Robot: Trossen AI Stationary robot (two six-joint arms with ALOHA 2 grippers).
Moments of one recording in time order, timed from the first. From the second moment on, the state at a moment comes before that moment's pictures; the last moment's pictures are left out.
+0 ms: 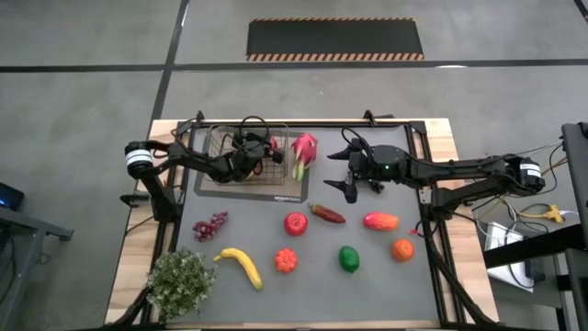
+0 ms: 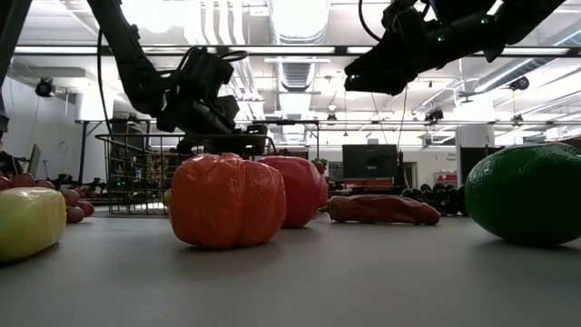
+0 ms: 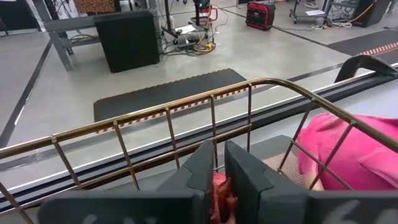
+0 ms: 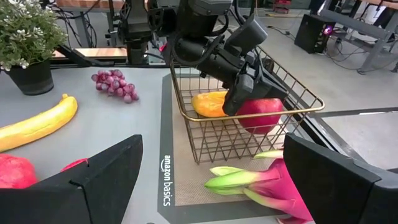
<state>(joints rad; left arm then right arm) 0.37 1.70 0.67 0.70 -0.74 -0.26 -0.20 1.17 0.62 0.30 -0.04 -0.08</state>
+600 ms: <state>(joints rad) 0.36 1.66 0.66 0.70 -0.74 -0.22 -0.20 1.17 0.62 0.28 -0.04 0.03</state>
